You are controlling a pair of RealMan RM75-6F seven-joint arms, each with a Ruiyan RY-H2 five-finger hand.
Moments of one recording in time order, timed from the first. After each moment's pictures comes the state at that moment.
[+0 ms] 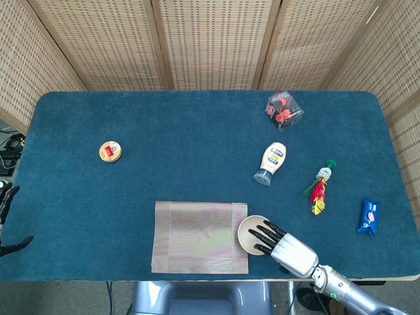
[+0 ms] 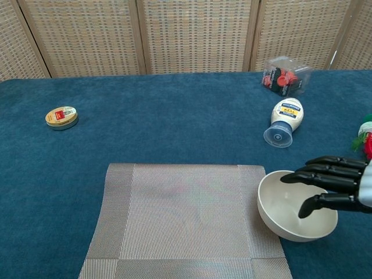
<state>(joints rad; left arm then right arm) -0.03 -0.98 -0.02 -1.76 1.47 1.49 0.05 0.42 -1.31 -0.13 -1.45 -2.04 1.18 -0.03</state>
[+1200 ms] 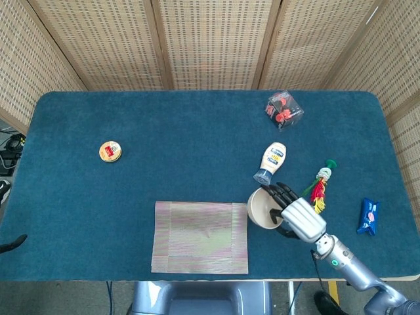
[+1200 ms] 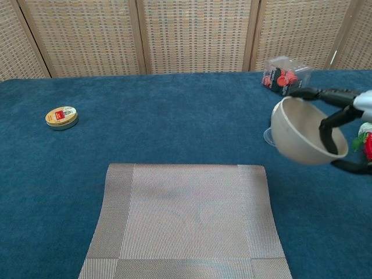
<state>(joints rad) -0.02 -0.96 -0.02 -1.76 1.47 1.51 -0.01 0.47 -1.33 -0.02 -1.34 -1.81 1.31 0.20</state>
